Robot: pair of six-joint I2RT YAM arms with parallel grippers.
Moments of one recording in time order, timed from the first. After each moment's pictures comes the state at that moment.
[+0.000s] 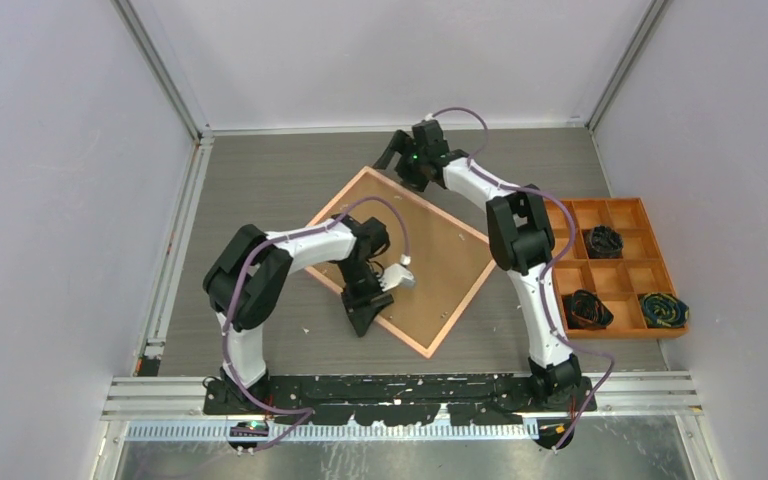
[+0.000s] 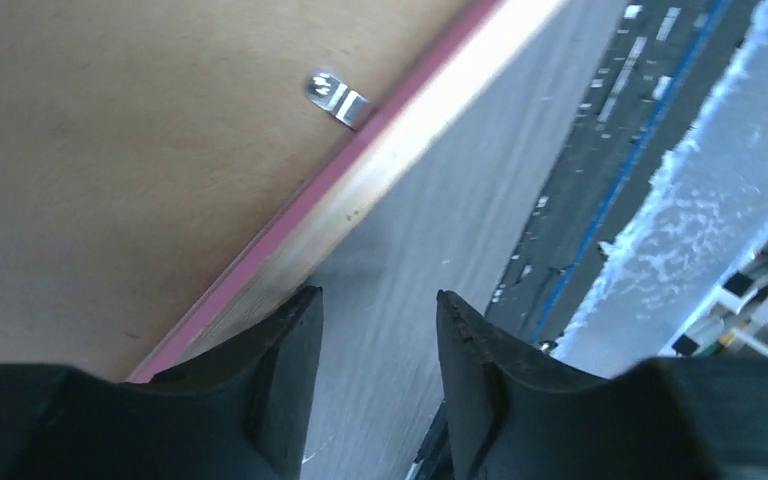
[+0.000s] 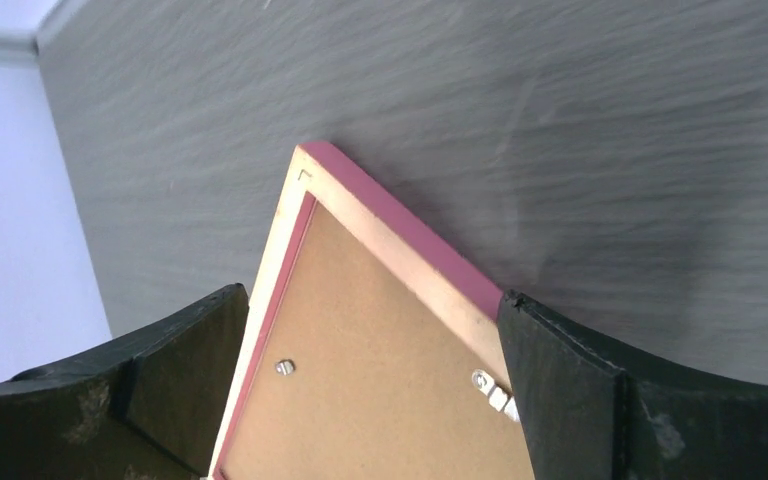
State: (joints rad) left arm -0.68 1.88 1.20 -0.99 0.52 0.56; right arm 0.41 2.39 1.93 -0.21 -0.16 0.87
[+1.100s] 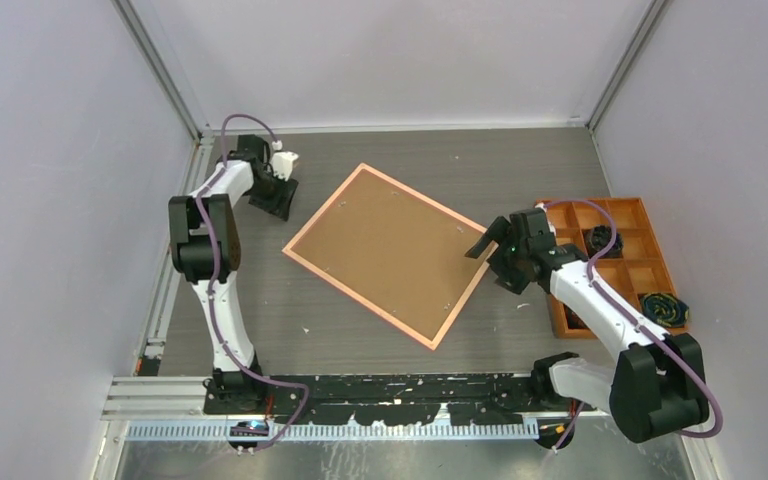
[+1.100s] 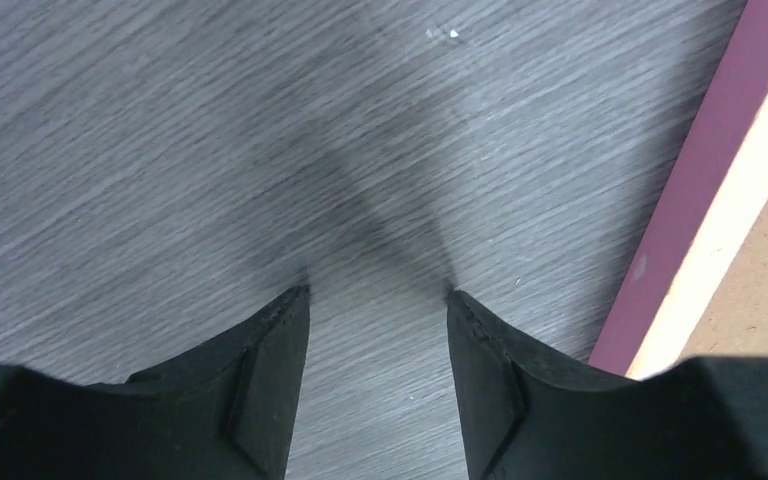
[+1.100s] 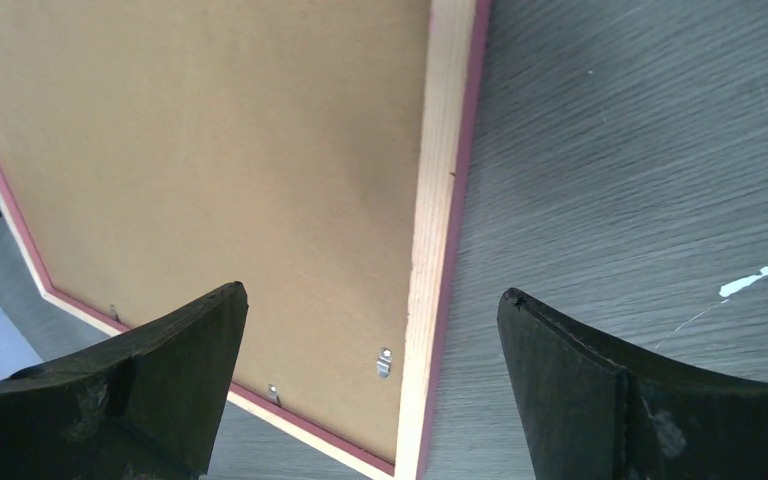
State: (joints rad) left arm 0.03 2.15 1.65 -0.70 0.22 0.47; right arm 0.25 1.14 0.72 -0.50 -0.04 0.93
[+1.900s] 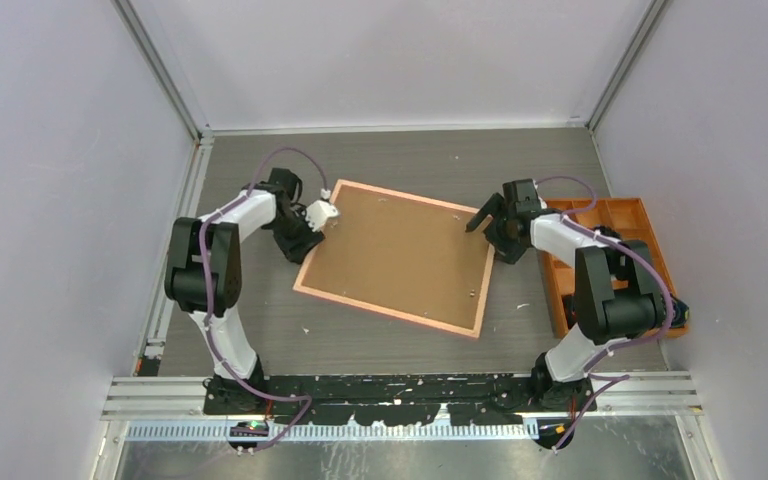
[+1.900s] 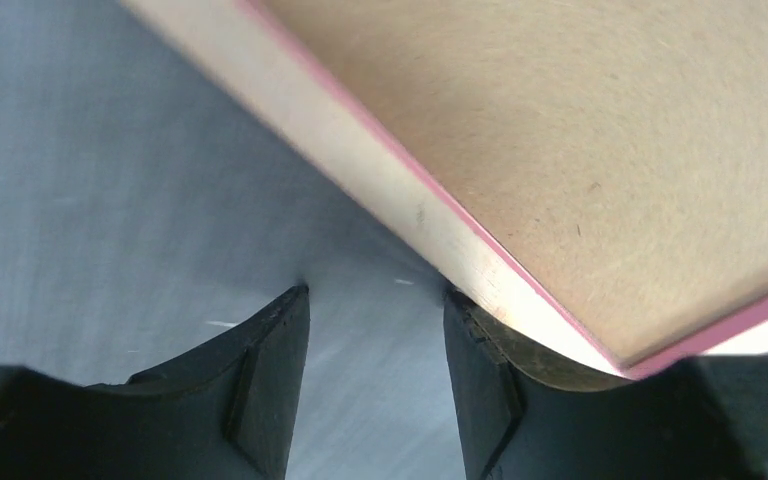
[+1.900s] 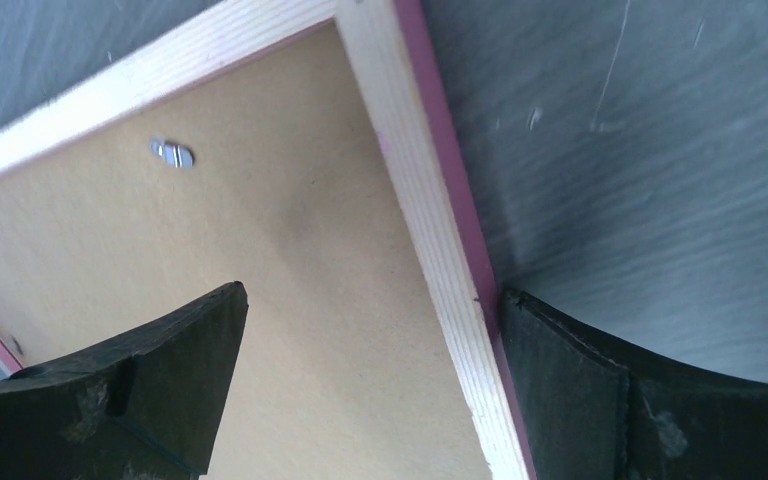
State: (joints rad) left arm -0.14 1.88 1.26 -0.71 0.24 0.84; right arm 0.17 1.61 0.89 -0.29 -0.04 0.89
